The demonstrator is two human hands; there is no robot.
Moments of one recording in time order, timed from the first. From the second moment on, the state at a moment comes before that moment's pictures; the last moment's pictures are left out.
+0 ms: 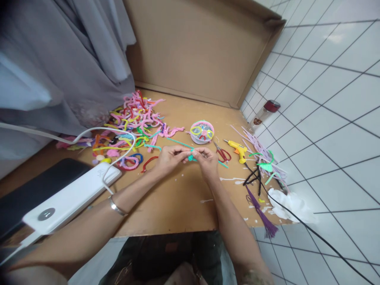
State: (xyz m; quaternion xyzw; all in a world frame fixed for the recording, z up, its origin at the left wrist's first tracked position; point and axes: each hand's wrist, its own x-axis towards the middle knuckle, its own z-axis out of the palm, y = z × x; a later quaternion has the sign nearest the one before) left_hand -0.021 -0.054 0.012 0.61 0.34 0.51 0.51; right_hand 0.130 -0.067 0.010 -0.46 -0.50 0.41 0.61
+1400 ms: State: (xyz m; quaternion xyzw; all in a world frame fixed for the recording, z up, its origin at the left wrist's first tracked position) left_hand -0.021 -0.045 0.063 0.52 0.30 0.63 0.49; right_hand 0.054 -0.079 -0.020 -0.22 -0.96 -0.03 0.14
